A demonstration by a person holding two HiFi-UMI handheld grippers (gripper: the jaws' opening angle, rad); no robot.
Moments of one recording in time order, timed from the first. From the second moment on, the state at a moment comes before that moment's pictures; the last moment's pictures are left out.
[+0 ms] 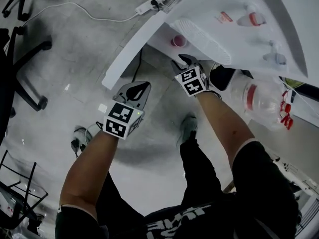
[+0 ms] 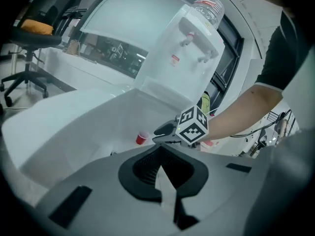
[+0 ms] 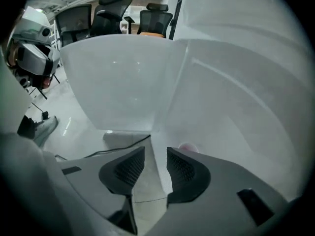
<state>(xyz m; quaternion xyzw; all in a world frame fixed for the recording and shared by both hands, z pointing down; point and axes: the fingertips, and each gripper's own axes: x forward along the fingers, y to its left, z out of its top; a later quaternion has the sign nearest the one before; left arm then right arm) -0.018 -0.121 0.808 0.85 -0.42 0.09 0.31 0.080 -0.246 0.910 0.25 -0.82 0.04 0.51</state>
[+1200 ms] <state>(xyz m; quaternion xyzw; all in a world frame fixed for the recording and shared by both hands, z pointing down) -0.001 -0.150 0.865 0.85 -0.41 0.10 0.32 0.110 -0.331 1.025 0.25 -0.74 -0.09 0.62</state>
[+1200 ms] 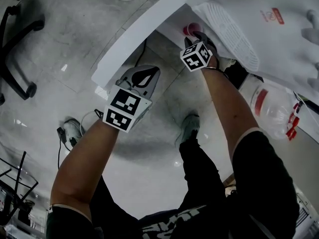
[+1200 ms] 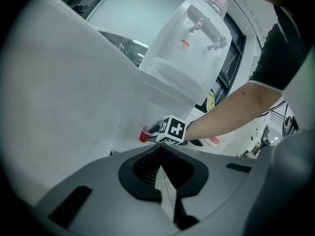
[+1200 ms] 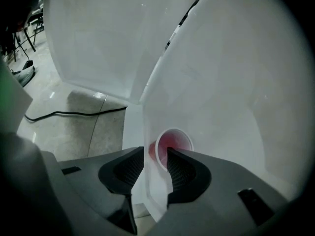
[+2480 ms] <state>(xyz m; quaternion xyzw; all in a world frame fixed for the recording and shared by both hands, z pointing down) -0.036 -0.061 0.486 0.85 -0.44 0.10 0.26 0.034 -0.086 0.559 0.10 -0.84 0.04 0.54</state>
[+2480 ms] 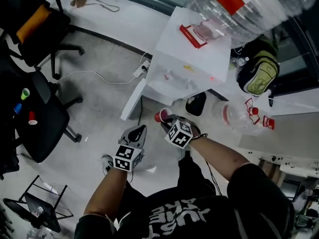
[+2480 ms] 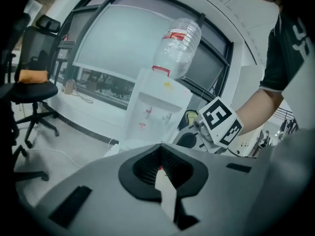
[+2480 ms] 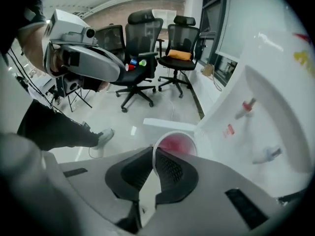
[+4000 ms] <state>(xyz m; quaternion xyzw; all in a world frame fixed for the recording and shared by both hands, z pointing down) -0.061 -0.051 -0.064 0.90 -0.44 -0.04 0.00 0.042 -0.050 -0.072 0.08 -0.94 -0.23 0.26</state>
